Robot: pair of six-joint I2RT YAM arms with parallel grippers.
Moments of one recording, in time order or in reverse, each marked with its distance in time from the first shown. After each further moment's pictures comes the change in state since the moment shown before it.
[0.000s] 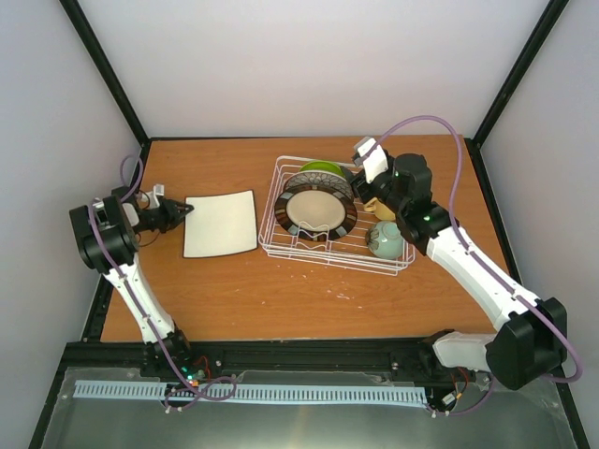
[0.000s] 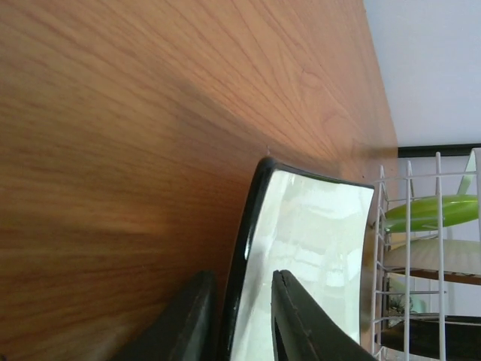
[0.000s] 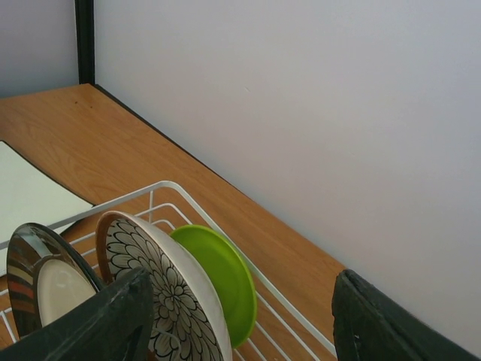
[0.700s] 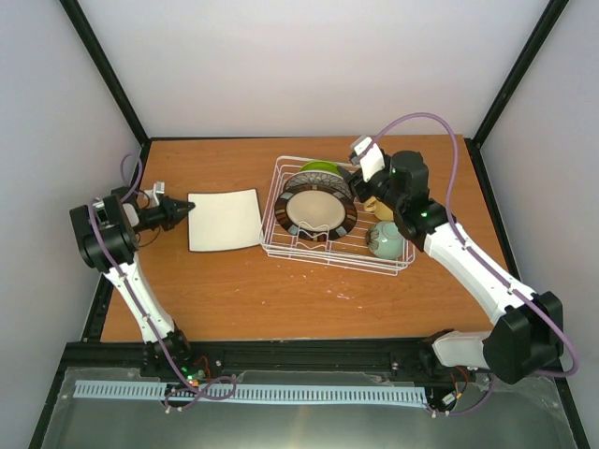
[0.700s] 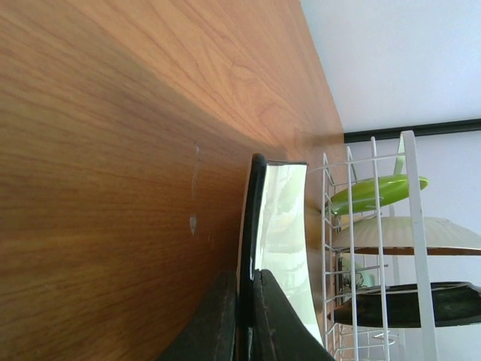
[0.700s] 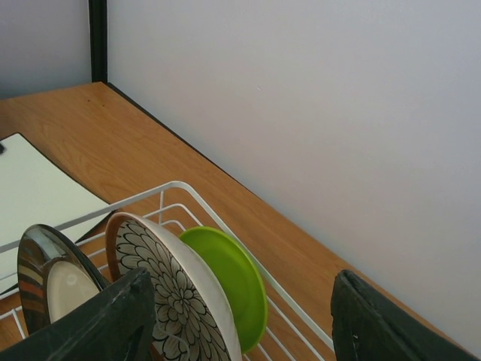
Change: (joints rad) left arm 0.012 0.021 0.010 0.024 0.155 0.004; right arm -0.001 0.036 0.021 -0.007 -0.031 -0.002
